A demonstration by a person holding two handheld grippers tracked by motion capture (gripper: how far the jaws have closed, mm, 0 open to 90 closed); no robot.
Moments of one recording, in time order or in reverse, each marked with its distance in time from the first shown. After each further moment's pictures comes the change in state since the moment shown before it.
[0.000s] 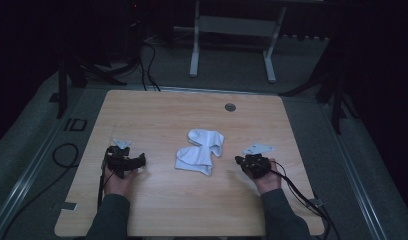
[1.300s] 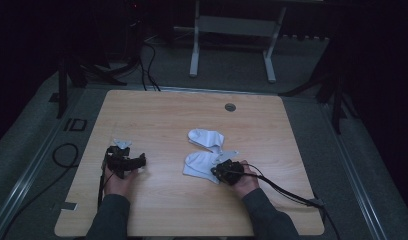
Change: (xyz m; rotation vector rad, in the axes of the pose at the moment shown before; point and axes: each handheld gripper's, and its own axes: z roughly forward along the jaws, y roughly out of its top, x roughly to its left) left arm -0.001 0.000 0.000 -0.002 -0.002 0.001; right arm 0.055 0.013 0.043 0.153 0.136 -0.200
